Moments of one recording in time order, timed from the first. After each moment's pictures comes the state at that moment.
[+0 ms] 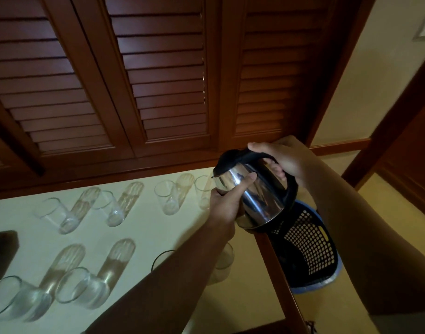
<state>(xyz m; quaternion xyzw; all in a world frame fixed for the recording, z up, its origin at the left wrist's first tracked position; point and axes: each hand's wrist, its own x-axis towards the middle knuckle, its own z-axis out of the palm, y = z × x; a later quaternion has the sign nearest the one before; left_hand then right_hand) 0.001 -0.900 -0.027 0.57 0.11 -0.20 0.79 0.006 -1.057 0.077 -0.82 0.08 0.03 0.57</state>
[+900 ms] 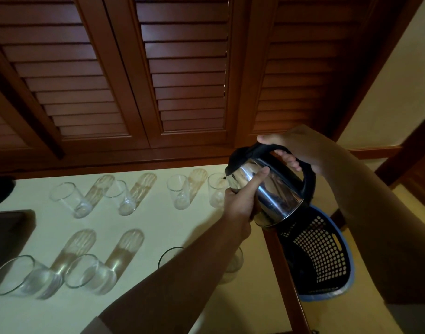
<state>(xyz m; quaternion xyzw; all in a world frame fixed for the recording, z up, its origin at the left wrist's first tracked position) 0.007 -0.907 -0.020 0.51 0.17 -0.23 0.81 0.042 -1.047 0.099 -0.87 0.08 0.13 0.48</state>
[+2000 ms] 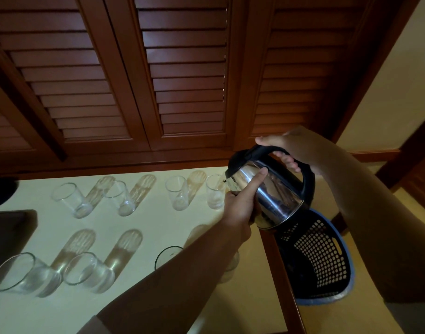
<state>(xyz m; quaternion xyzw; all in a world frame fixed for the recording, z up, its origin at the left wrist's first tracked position) -0.004 -0.912 -0.015 0.52 0.13 -0.22 0.81 0.040 -1.056 0.099 -0.87 0.06 0.12 0.48</state>
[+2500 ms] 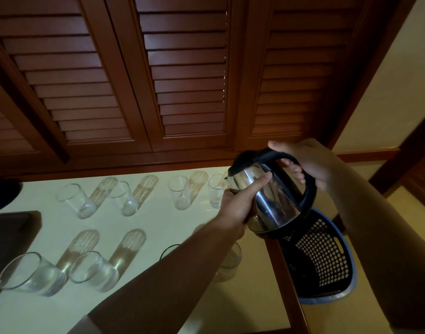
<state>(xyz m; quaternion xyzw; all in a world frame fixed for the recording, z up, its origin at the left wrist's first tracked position) -0.006 -0.894 -0.015 0.58 0.08 -0.25 0.77 0.010 -1.065 0.079 -0.81 0.06 0.07 0.57</state>
